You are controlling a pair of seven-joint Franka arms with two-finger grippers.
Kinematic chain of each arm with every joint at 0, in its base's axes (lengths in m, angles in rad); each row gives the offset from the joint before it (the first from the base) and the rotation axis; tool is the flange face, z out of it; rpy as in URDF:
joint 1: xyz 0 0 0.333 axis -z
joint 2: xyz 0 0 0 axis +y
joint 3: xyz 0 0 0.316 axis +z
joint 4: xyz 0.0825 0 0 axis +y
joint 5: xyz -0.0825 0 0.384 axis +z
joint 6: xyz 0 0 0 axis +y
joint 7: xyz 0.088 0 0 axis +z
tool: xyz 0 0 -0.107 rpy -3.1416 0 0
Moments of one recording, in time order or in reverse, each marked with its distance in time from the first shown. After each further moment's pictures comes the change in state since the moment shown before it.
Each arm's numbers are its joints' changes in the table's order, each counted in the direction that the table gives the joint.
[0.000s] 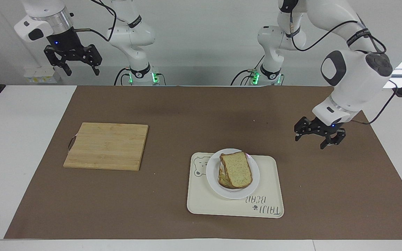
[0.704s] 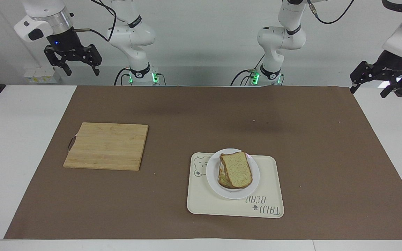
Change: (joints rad) left arm -0.126 -0.096 0.059 -0.294 0.045 0.475 -0.007; right arm 0.000 0.000 0.000 0.000 0.000 0.000 0.000
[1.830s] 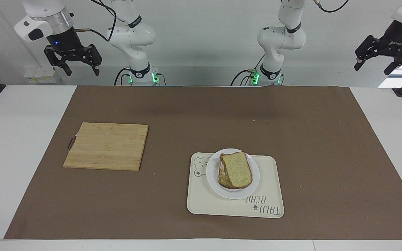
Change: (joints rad) left arm -0.023 -0.076 -0.010 -0.005 -0.001 0.072 0.004; right arm 0.000 0.000 0.000 0.000 0.000 0.000 0.000
